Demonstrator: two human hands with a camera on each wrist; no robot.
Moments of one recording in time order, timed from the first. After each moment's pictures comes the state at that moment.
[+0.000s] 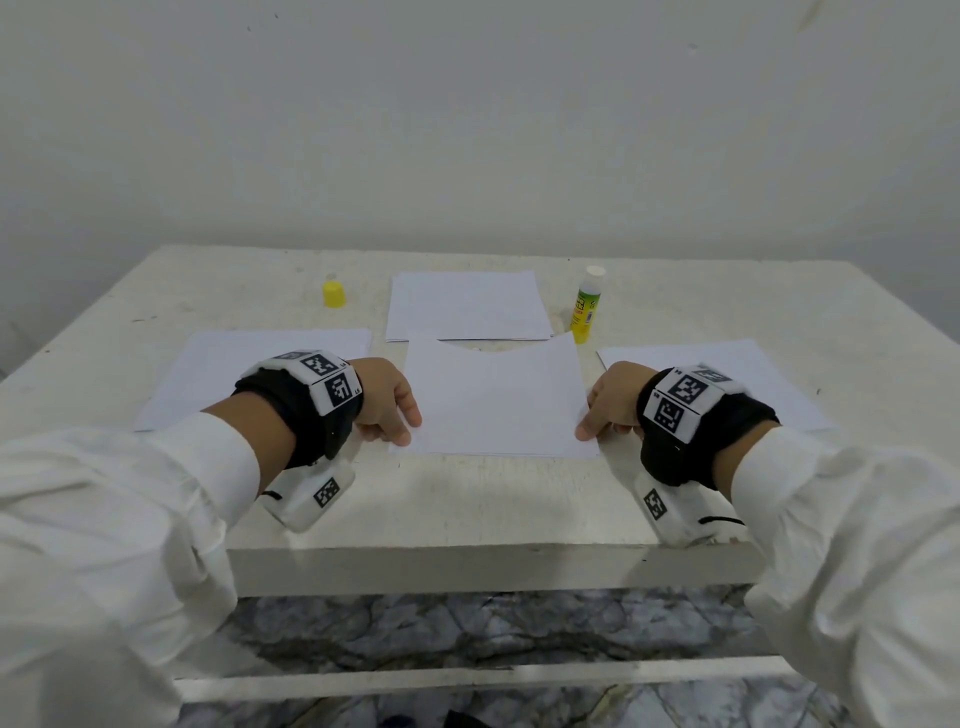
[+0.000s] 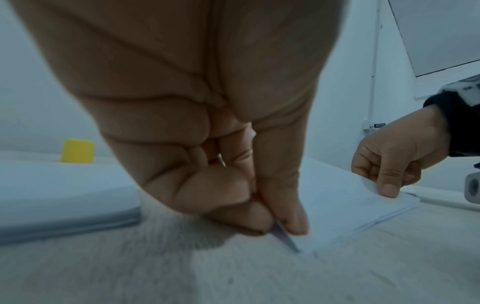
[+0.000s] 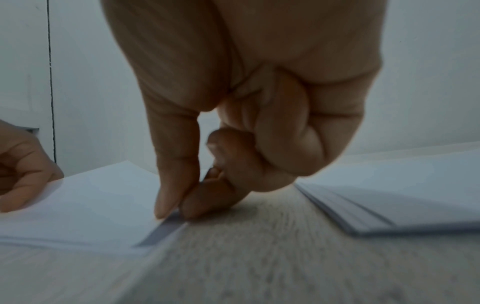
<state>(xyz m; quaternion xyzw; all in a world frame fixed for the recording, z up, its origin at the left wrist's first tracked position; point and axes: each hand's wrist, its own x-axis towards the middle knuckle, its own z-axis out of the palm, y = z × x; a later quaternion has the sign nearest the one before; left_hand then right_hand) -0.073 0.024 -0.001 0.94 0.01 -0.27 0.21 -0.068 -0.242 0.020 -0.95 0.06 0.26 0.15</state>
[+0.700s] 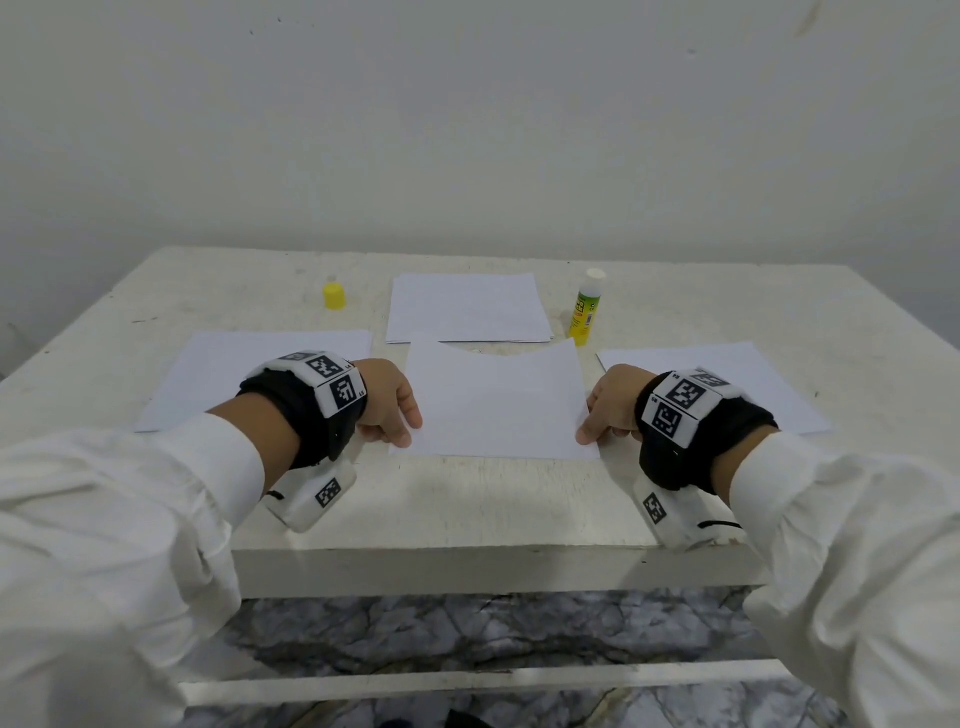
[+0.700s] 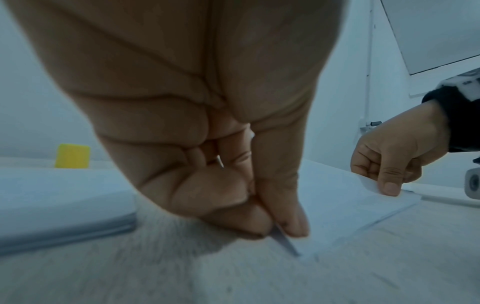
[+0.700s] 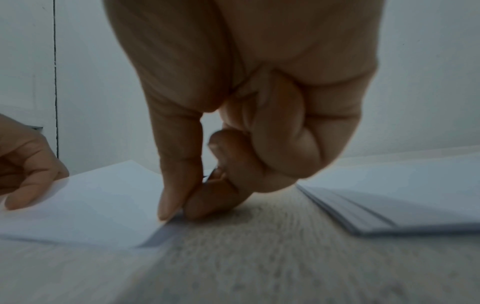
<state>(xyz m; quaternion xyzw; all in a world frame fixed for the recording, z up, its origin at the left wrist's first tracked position) -0.072 0.023 -0.002 0.94 0.01 -0.27 0.20 -0.065 -0.243 0.014 -0.95 0.07 0.26 0.16</state>
